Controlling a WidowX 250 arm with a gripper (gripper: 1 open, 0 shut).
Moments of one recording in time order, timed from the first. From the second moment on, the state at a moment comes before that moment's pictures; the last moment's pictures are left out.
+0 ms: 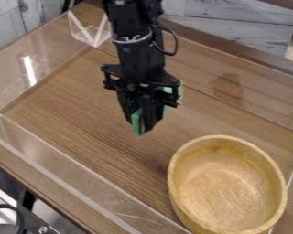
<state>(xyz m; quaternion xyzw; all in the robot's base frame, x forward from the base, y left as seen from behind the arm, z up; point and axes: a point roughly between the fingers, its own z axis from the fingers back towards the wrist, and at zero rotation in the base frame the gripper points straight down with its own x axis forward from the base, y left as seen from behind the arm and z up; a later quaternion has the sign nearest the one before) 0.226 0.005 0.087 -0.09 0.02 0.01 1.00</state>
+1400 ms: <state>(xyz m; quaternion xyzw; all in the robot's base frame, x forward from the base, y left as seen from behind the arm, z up) 0.264 0.032 0.057 -0.08 -0.01 -0.02 1.00</state>
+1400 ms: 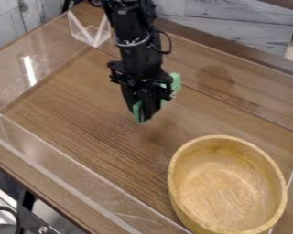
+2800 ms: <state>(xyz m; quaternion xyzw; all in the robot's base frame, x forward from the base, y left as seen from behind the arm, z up) 0.287 0.038 0.064 -0.08 0.00 -0.03 1.00</state>
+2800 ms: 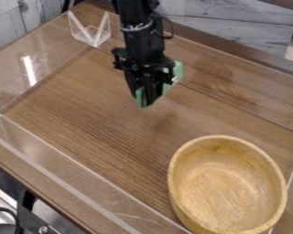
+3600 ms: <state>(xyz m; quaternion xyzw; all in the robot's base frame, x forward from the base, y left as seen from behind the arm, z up) 0.326 0.035 0.062 -0.07 -0.04 -0.06 0.99</state>
